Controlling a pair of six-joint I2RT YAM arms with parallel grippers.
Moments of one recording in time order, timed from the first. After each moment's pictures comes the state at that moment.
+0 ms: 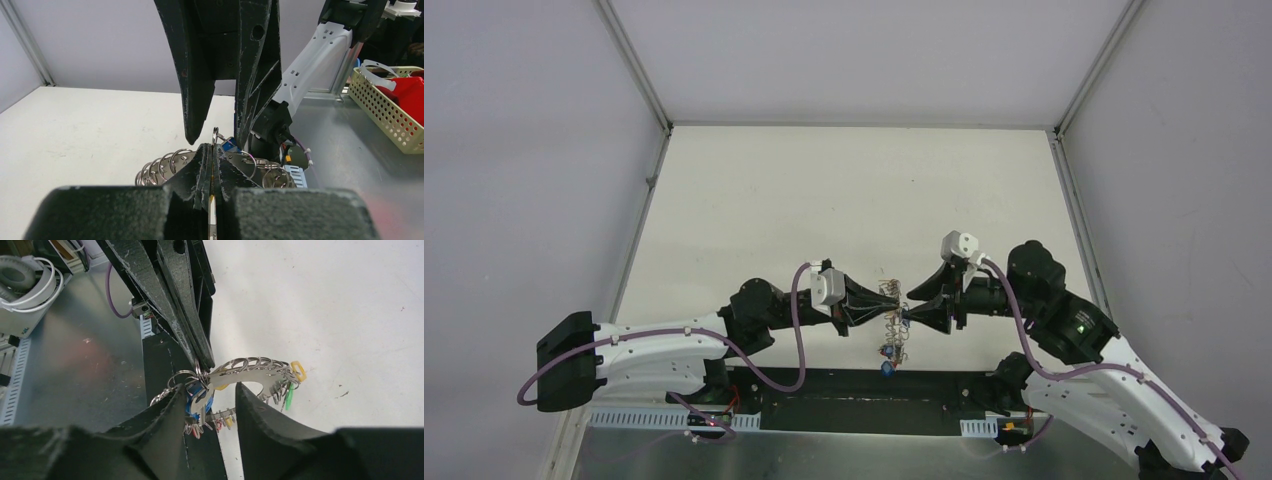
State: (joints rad) left arm -1.20 0.98 0.47 0.85 0.26 -0.10; right arm 0.81 0.60 0.82 -0.52 -0.58 0.03
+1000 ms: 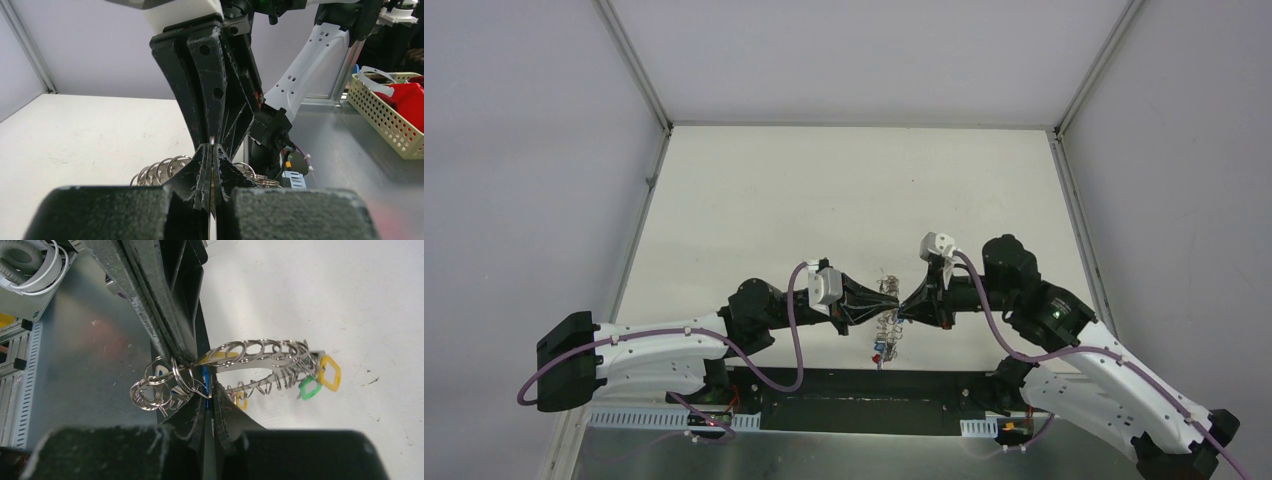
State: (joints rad) left arm -1.20 0.98 0.47 0.88 0.26 -0.11; right arm 0.81 0.68 0.79 -0.52 -0.64 0.04
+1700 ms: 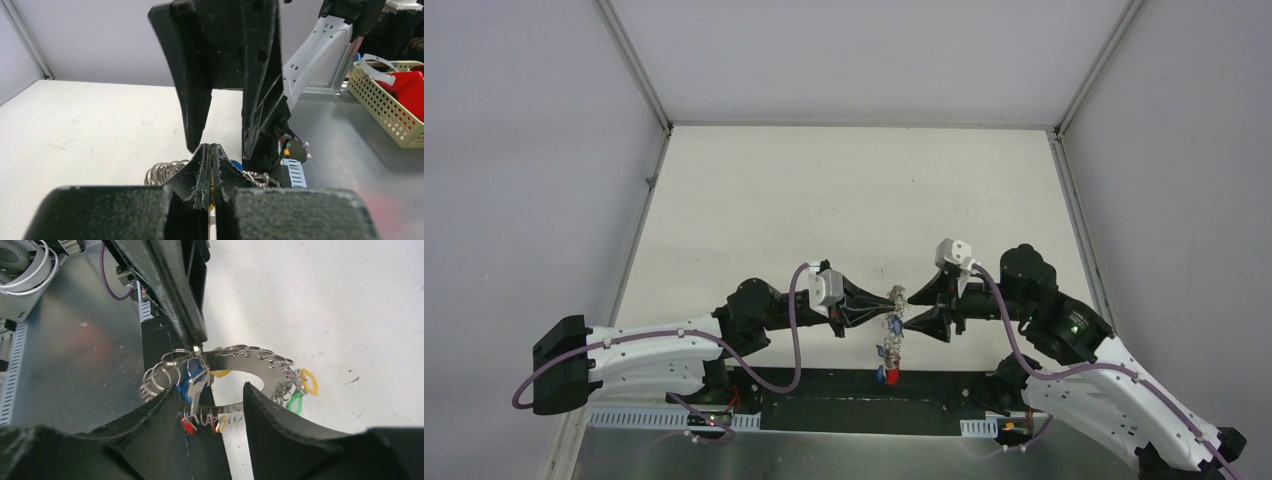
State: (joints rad) left arm -1.20 0.94 0.47 0.80 0.26 -0.10; right arm 0.81 0.63 0.78 -0.55 -0.61 0.01
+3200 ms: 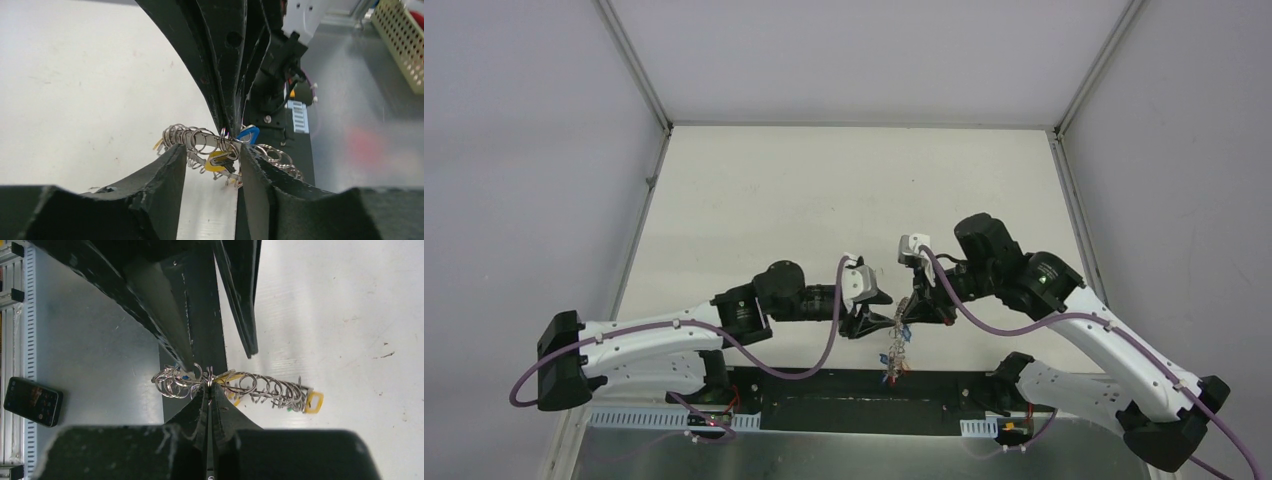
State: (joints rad) left arm -1.20 0.95 0.66 0.29 0.23 -0.04; right arm 0.81 0.92 1.04 -0.90 -0.70 -0.24
